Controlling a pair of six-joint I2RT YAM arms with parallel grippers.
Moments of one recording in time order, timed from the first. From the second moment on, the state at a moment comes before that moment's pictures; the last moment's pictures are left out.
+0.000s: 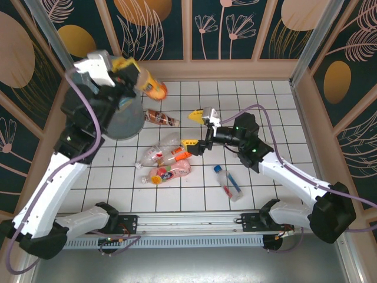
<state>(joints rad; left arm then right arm) -0.50 1.12 1.48 -0.16 -0.23 -0.25 0.68 1.17 0.80 0.37 -0.69 0.00</state>
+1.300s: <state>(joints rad) 0.02 1.42 1.21 -0.13 -0.29 -0.13 0.80 1.20 0.82 0.15 -0.56 -0.17</state>
